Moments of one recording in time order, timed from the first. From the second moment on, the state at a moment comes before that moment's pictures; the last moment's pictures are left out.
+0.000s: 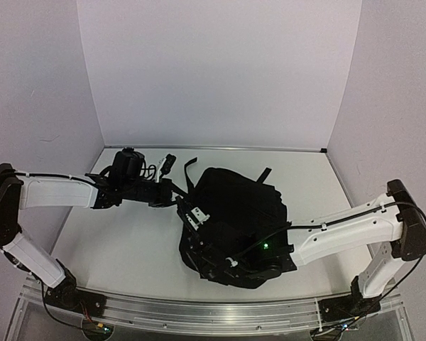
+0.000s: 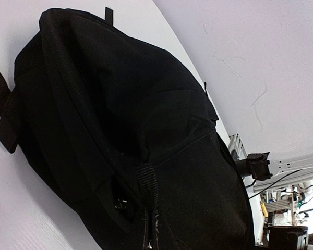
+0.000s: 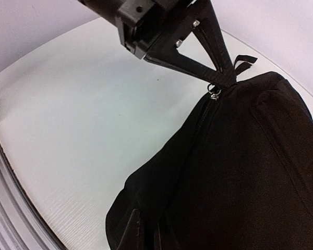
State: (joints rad) left arm -0.66 1.49 0.85 0.14 0.57 -0.59; right arm 1.45 1.74 1.23 -0.21 0.62 0.37
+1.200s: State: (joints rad) left arm -0.57 1.44 0.85 0.11 0.39 -0.51; right arm 1.48 1.55 1.30 -0.24 0.64 0.51
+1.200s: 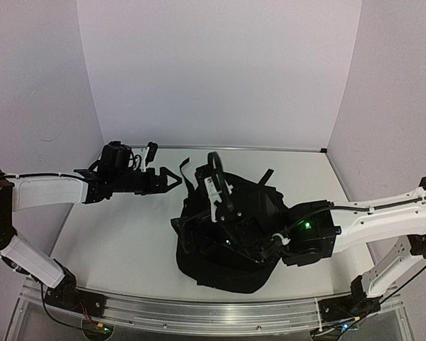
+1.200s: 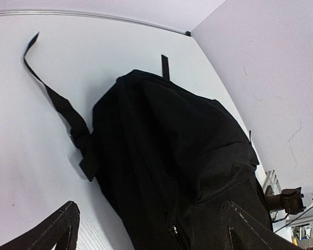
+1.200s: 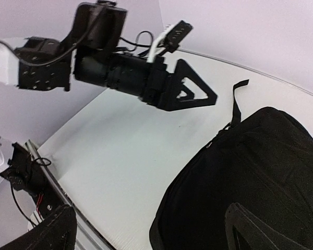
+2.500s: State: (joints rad) left arm 0.16 0.84 0.60 -0.10 0.06 -0.43; right arm 0.28 0.85 0.62 0.17 0.32 0.33
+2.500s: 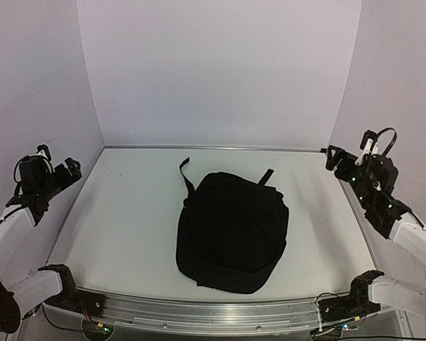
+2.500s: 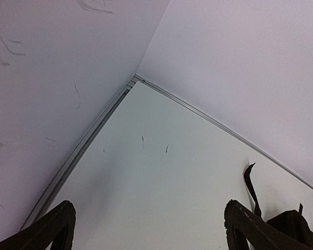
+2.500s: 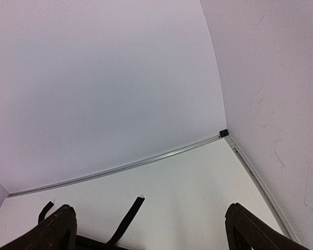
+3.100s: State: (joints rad) left arm 0.16 0.96 0.33 0.24 0.06 -0.31; right arm 0.28 0.76 0.19 0.68 0.38 0.17
